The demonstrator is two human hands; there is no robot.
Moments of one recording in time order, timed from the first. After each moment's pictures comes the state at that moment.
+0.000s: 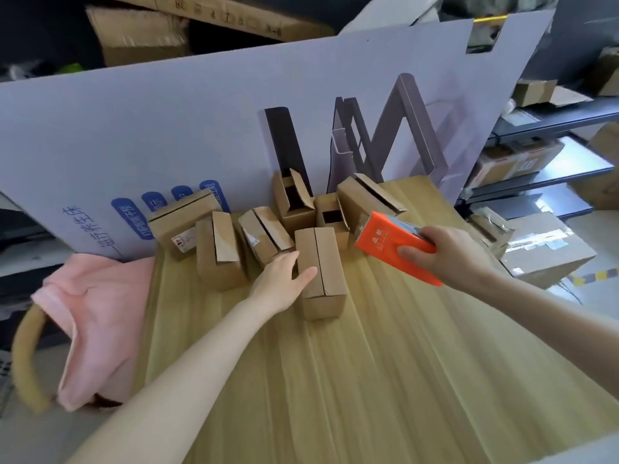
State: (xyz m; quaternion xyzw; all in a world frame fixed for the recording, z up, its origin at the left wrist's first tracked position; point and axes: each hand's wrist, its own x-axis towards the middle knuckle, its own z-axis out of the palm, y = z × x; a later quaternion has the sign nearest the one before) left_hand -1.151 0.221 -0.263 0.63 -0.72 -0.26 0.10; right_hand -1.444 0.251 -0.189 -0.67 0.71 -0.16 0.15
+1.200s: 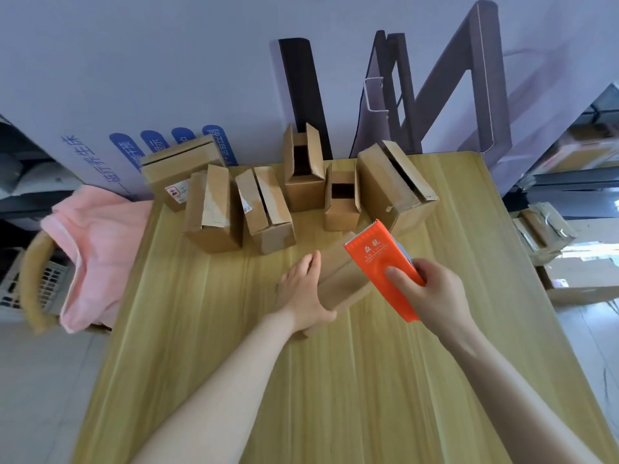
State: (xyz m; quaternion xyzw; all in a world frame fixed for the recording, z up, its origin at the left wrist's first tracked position) left_hand -1.226 0.215 -0.382 0.68 -0.70 -0.23 0.03; right_hand -1.450 0.222 -0.277 -0.57 0.70 -0.26 0.35
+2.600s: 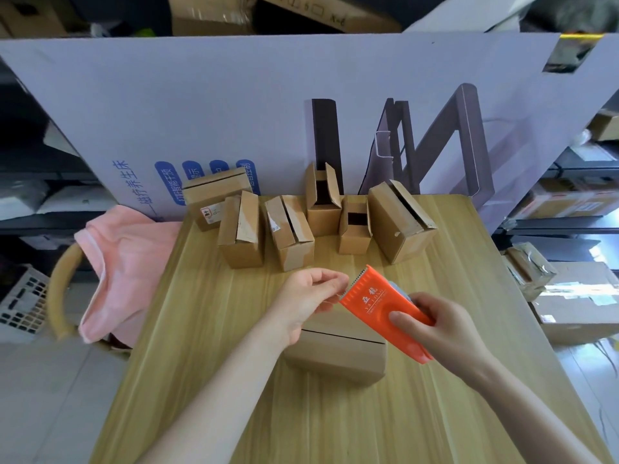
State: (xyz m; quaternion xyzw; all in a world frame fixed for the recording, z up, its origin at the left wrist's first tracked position) left_hand -1.200 0.290 -0.213 0.59 -0.41 -0.59 0.37; right_hand -1.427 0.304 -0.214 -0.64 0.62 -0.25 0.38
